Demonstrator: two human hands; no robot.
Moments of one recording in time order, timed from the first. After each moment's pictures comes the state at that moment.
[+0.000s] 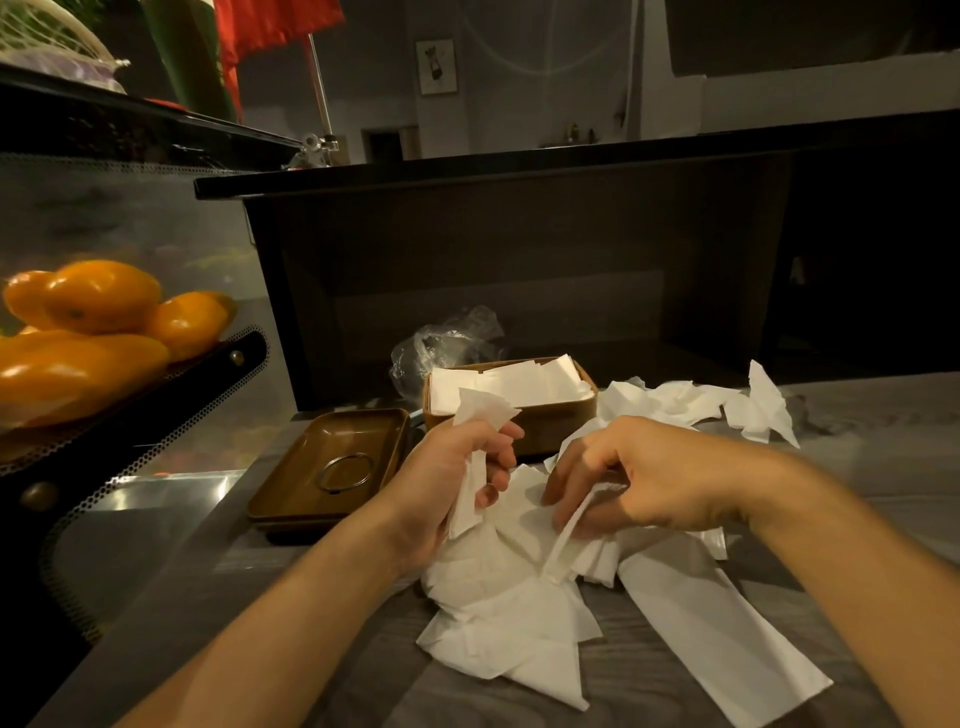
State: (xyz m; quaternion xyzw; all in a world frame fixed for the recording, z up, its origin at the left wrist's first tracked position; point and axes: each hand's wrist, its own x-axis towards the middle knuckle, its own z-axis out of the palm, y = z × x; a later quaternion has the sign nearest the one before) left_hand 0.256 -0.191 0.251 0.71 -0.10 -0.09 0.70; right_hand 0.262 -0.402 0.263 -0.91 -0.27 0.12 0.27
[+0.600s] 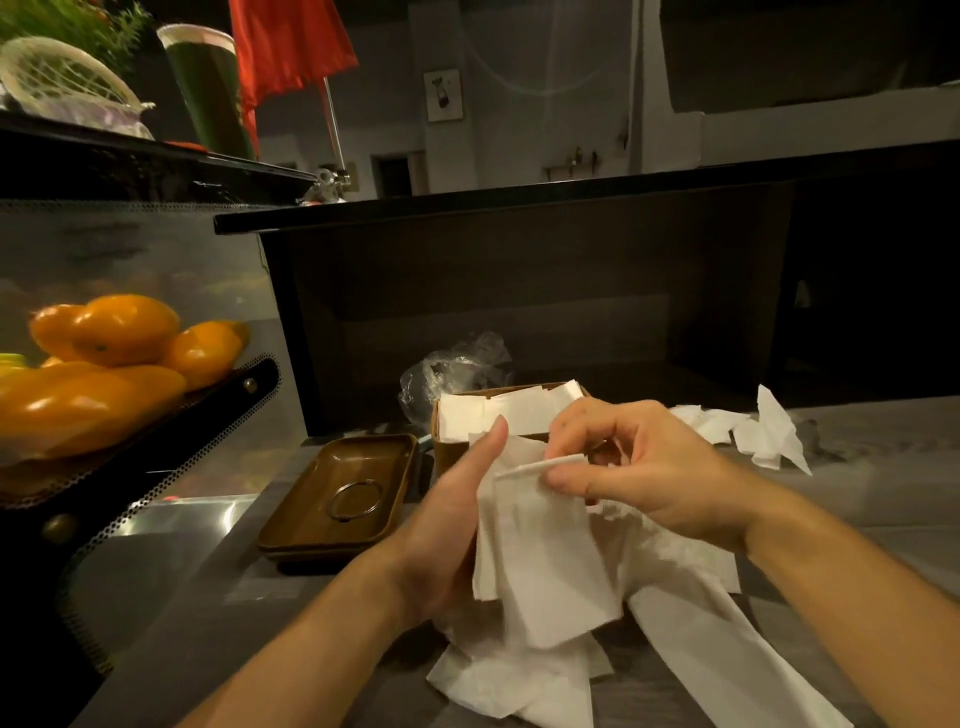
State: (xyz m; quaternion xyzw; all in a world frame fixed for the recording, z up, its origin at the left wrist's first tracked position) left_hand 0.242 -0.190 0.256 0.67 -0.13 -0.21 0.70; right_hand 0.249 -0.385 0.275 -0.79 -0.26 -0.01 0.55
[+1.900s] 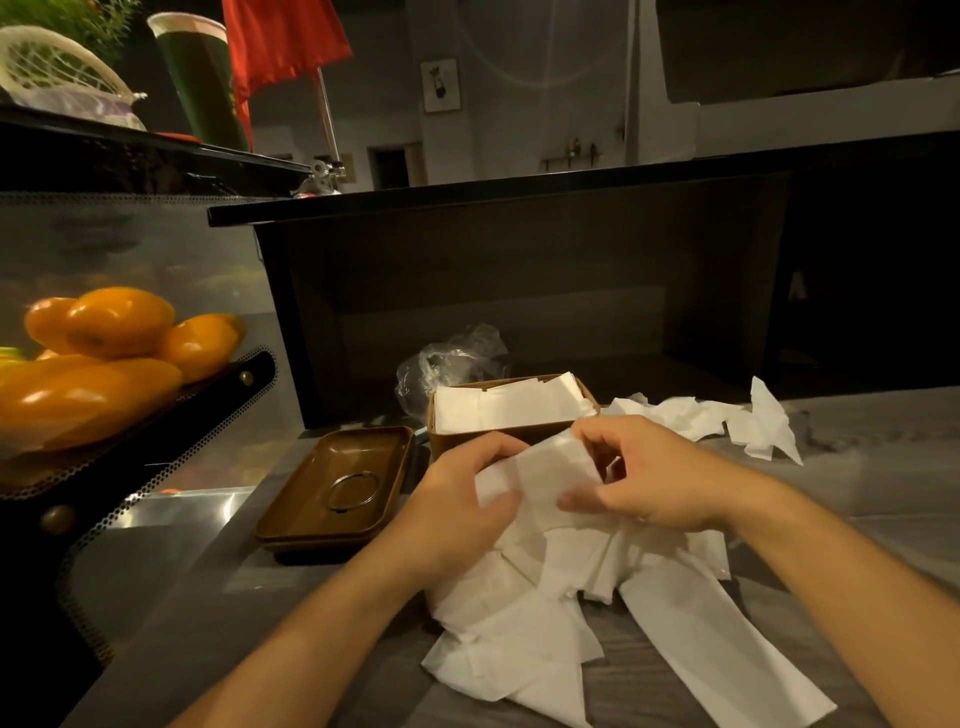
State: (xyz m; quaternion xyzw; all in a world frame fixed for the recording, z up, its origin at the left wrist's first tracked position) left_hand 0.260 -0.183 0.237 0.88 -0.20 0.06 0.43; right_hand 0.267 -0.402 0.259 -0.89 -0.20 0.02 0.40
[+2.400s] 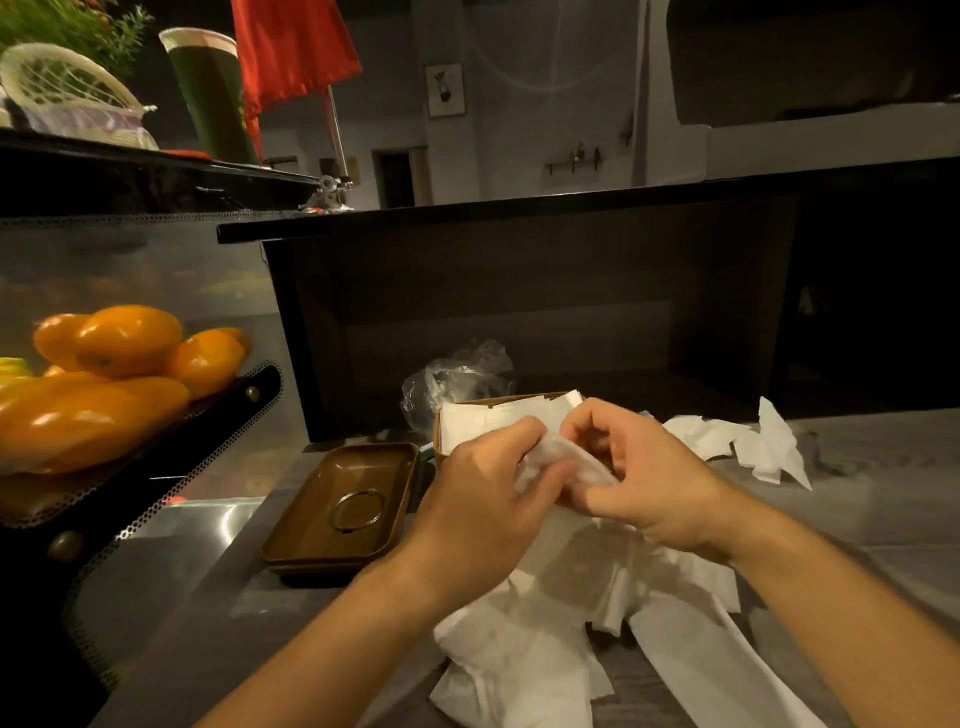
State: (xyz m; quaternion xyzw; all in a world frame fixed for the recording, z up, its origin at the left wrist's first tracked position) left_hand 0.259 -0.204 0.257 0.83 -0.32 0.22 0.41; right_hand 0.262 -0.385 0.273 -0.84 -0.19 -0.02 0.51
